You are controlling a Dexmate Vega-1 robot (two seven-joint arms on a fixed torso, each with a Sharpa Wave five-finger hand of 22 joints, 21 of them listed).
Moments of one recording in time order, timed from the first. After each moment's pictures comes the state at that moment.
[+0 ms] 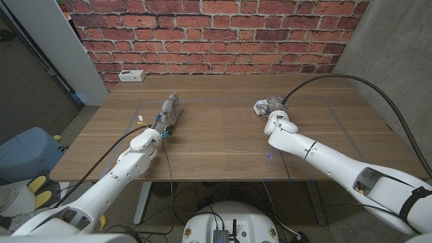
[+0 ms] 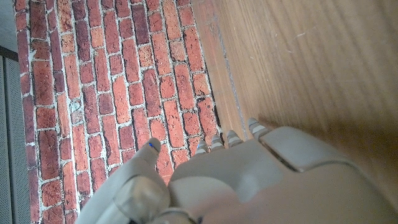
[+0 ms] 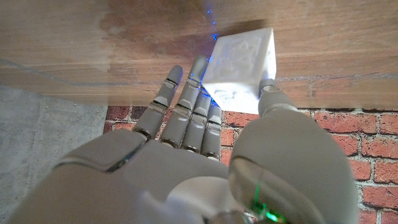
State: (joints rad) left arm 0.87 0.52 0.37 -1.30 -0.69 -0.23 -0.04; left_hand 0.09 0.08 0.44 0.10 0.23 -0.17 -0.06 0.18 0.17 -0.17 0.00 0.20 0.18 -0.17 0.04 0.18 0.17 -0.14 0.11 0.23 0.19; right arm -0.56 -0.50 -0.89 -1.61 -0.28 -0.94 -0.36; right_hand 0.76 0.03 0.31 -0.07 0.19 0.70 -0.05 0.22 0.19 0.74 0.00 0.41 0.27 0.79 -0.09 0.53 0.54 0.55 0.05 0.37 0.20
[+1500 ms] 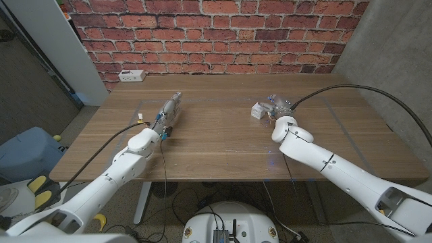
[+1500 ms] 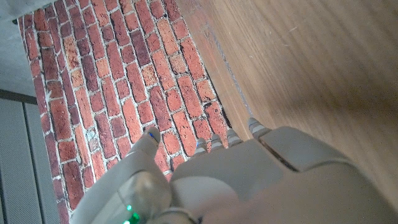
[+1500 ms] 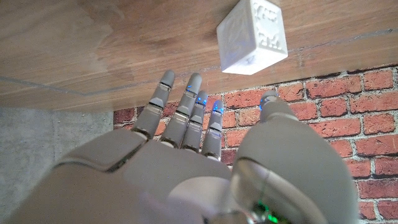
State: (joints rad) left arm 0.89 0.60 0.40 -1.38 -0.52 -0.25 0.02; left_hand 0.22 0.09 0.48 -0.02 0.21 -0.14 -0.06 0.20 0.17 -0.17 0.00 0.21 0.18 -0.17 0.04 0.18 0.17 -0.13 0.10 0.22 0.19; right arm -0.75 -0.60 -0.74 -1.85 -0.17 -0.87 -0.48; right_hand 0.68 0.04 0.27 -0.08 0.24 0.45 -0.05 0.22 0.19 0.49 0.01 0.25 0.25 0.58 -0.06 0.38 0.48 0.48 0.10 0.33 0.20
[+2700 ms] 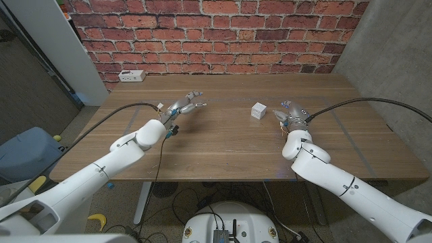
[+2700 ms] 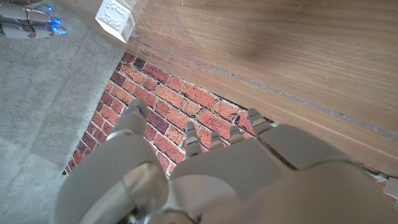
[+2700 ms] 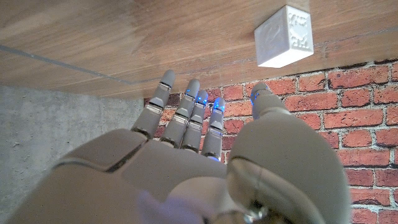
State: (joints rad) left arm 0.86 0.79 0.54 -1.68 -0.01 -0.03 0.14; left_hand 0.47 0.00 0.50 -0.18 0.20 0.10 -0.16 0.26 0.18 -0.17 0.01 0.22 0.18 -0.17 0.10 0.18 0.17 -0.07 0.17 0.22 0.19; right arm -0.96 -0.68 -0.64 -2.08 -0.19 -0.99 -0.59; right_hand 0.74 0.07 0.31 -0.12 0.24 0.48 -0.06 0.22 0.19 0.49 0.01 0.25 0.24 0.52 -0.05 0.33 0.46 0.48 0.09 0.33 0.19
